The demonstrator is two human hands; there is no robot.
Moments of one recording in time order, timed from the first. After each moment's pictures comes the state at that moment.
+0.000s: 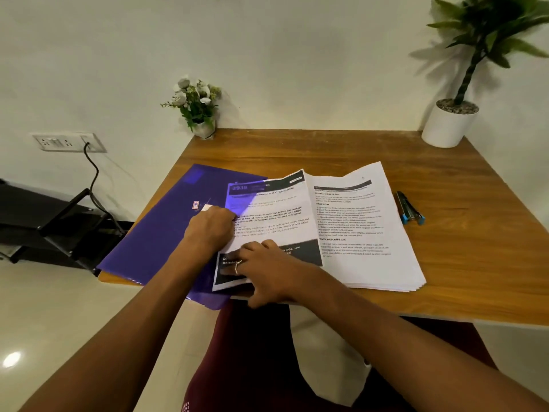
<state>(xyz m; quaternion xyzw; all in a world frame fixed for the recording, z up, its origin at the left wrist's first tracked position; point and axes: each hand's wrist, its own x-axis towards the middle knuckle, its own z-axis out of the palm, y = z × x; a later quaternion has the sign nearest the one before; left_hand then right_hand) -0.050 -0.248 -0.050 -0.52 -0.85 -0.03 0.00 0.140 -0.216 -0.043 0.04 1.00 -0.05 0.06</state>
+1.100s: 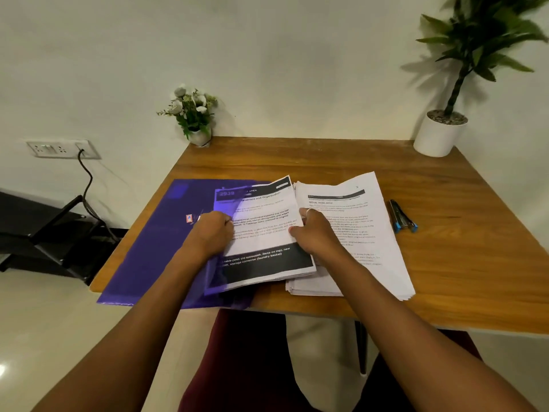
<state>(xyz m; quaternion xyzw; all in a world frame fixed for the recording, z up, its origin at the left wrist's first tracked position) -0.037 -0.244 -0.036 -0.47 -0.85 -0.20 -0.10 0.166 -0.130 -0.033 0.49 0.73 -0.45 -0.16</state>
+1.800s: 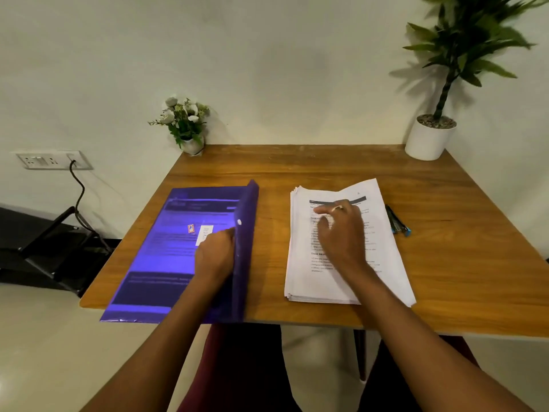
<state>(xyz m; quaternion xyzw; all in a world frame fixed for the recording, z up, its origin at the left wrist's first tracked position) 0.007 -0.245 -0.052 -0.43 -0.88 -0.22 -0.05 0.212 -0.107 -0.042 0.47 0.77 -0.19 -0.39</state>
